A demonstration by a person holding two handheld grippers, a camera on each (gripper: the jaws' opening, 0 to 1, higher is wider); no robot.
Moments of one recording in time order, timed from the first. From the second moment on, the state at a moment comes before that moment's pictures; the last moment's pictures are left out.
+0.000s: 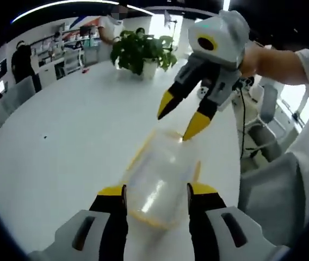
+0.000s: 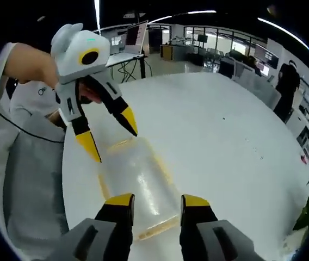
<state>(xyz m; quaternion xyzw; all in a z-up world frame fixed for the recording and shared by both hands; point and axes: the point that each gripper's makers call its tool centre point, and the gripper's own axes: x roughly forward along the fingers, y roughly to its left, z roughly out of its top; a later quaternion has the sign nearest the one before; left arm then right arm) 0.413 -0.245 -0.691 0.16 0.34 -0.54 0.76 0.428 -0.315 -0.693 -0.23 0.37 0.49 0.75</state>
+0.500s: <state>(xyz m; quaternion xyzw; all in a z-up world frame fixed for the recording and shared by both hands) 0.411 -0.264 -0.691 0.18 0.32 -0.56 0.74 0.427 -0.289 -0.694 -0.25 0.35 0.53 0.73</state>
